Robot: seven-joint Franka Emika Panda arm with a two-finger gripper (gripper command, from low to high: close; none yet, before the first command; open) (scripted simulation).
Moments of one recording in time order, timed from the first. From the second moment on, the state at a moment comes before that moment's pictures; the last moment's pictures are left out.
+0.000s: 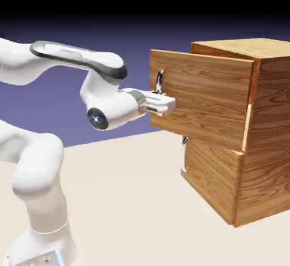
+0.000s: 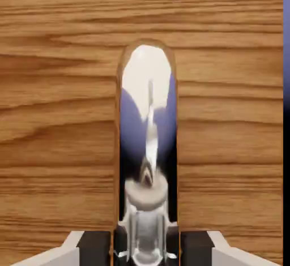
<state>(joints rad) -0.23 -0.97 0.42 -2.92 2.37 2.36 1.78</state>
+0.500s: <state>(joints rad) -0.30 -1.05 -0.03 -3.03 1.72 1.97 1.92</state>
